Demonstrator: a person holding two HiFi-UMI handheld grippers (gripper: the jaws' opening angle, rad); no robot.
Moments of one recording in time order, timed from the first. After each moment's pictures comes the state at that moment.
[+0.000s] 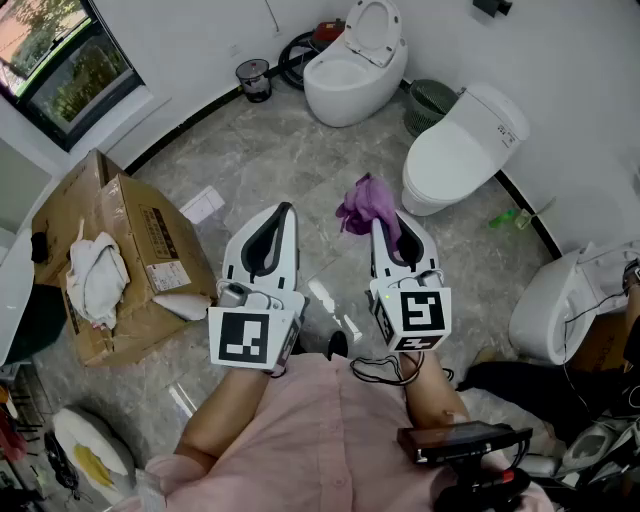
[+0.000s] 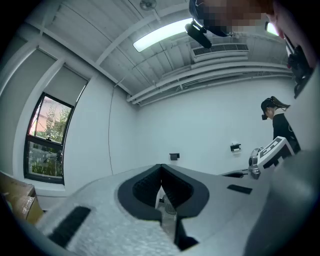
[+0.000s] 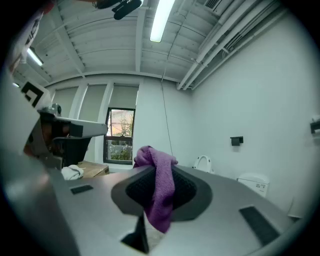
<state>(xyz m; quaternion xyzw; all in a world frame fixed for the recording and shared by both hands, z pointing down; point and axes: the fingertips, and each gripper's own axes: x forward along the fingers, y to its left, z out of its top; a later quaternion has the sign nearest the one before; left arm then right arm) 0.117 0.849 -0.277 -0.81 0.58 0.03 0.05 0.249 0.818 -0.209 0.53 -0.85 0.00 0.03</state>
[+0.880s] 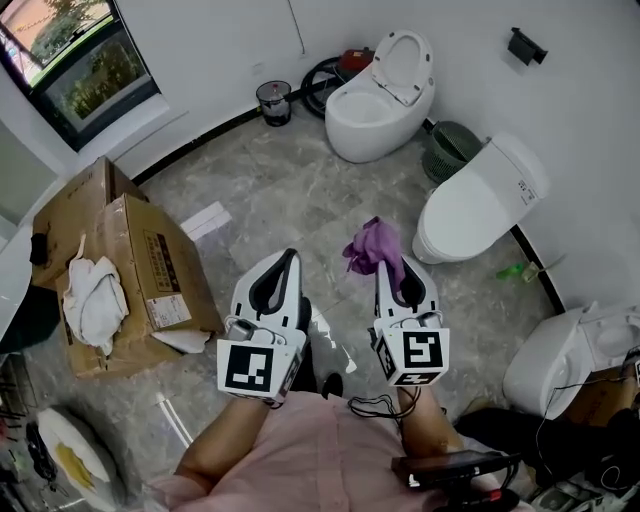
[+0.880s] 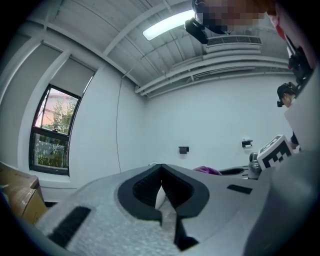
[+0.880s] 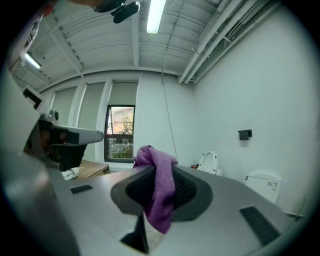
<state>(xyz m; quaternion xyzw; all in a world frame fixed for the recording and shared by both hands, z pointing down) 0.070 0.764 -0.232 -0.80 0.61 0.01 0.01 0.217 0.728 -0.180 0.51 -0.86 0.03 0.04</state>
